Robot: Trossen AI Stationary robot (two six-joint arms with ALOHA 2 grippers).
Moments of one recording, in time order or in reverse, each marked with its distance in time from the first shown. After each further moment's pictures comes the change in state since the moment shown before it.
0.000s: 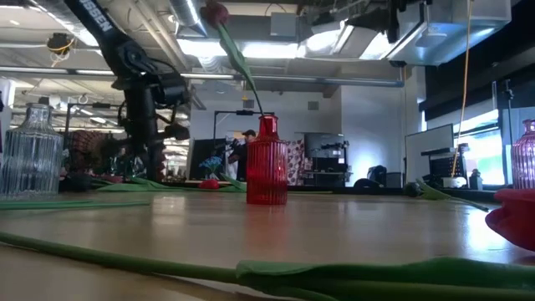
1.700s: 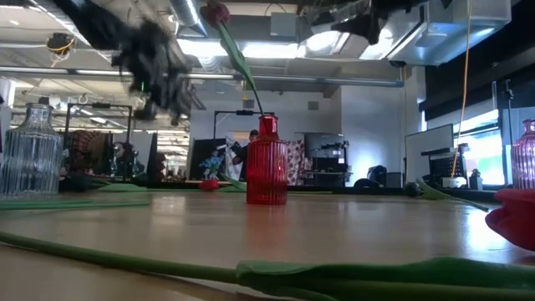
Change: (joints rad) left arm 0.095 -0.269 0.022 0.469 0.093 0.050; right arm -0.209 0.146 0.168 -0.092 -0.317 -0.203
